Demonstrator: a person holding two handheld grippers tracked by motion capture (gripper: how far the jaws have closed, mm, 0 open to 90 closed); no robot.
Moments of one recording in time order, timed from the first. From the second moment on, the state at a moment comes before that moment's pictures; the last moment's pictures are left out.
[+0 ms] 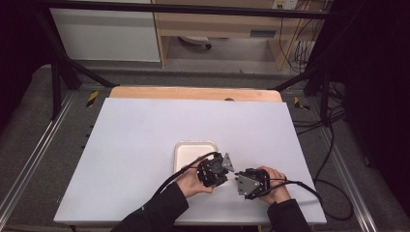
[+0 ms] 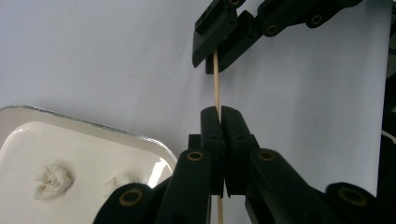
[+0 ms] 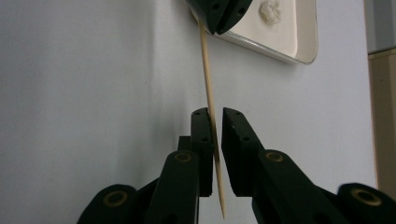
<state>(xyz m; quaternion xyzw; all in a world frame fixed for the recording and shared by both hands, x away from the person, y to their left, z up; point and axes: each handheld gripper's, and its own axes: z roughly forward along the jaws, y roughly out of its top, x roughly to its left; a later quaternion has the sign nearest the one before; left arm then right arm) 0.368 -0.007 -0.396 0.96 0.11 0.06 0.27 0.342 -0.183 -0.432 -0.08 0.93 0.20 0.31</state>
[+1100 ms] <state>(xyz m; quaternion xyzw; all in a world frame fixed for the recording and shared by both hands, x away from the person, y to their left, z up) 0.372 0.008 -0.394 0.97 0.12 0.05 0.20 0.339 -0.174 -0.424 -0.14 0.93 0.15 0.32</state>
